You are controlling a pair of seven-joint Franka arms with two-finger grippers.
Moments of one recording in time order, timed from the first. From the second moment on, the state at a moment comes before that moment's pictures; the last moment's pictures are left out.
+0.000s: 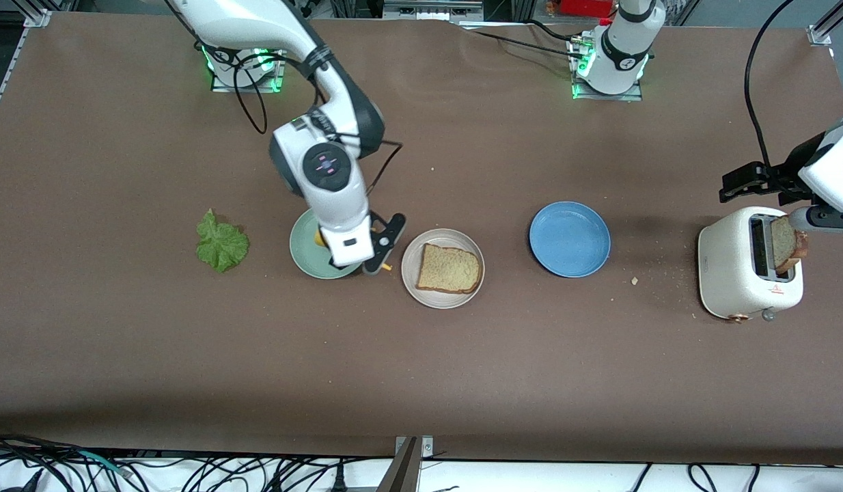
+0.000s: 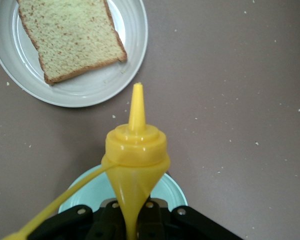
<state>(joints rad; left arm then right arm) -0.08 0.16 0.09 -1.46 -0.02 1.51 0.05 0.70 0.61 -0.07 -1.47 -0.12 2.11 -0.40</state>
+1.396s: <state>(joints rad) -0.08 0.17 0.09 -1.46 -0.02 1.52 0.05 0.90 0.71 -0.07 -1.46 -0.46 2.04 -0.32</state>
